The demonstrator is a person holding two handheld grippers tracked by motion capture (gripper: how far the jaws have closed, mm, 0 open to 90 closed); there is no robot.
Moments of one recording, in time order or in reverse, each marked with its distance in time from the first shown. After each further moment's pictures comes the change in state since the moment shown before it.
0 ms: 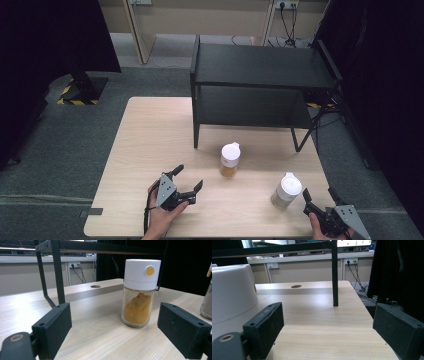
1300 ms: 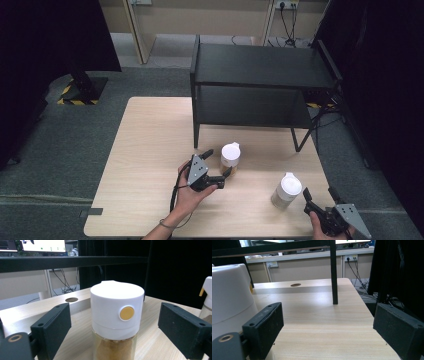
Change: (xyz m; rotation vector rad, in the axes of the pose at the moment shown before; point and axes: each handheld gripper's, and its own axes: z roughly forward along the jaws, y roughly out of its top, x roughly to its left) left arm -0.017 0.037 0.090 0.016 -0.123 0.020; right arm -0.002 0.004 0.002 0.019 -0.001 0.020
